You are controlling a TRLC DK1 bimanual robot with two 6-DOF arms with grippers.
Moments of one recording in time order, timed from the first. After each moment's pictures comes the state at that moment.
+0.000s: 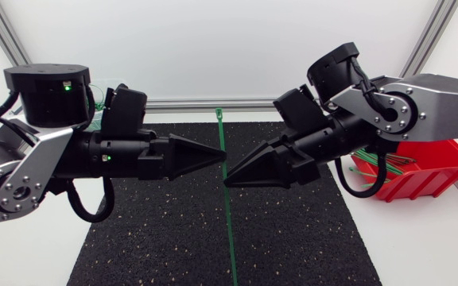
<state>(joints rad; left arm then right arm) -0.51 1.26 0.72 0.21 0.88 -0.37 0.46 1.47 1.01 -0.50 -1.10 -0.25</state>
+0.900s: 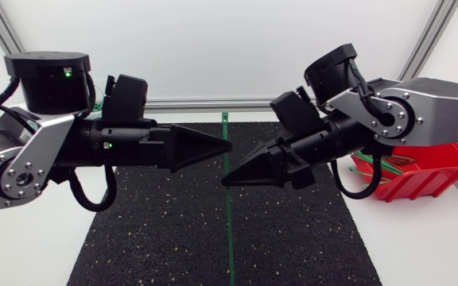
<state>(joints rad) -0.49 1.29 0.77 0.21 0.89 -0.37 0.48 1.46 0.99 -0.45 -1.09 -0.25</state>
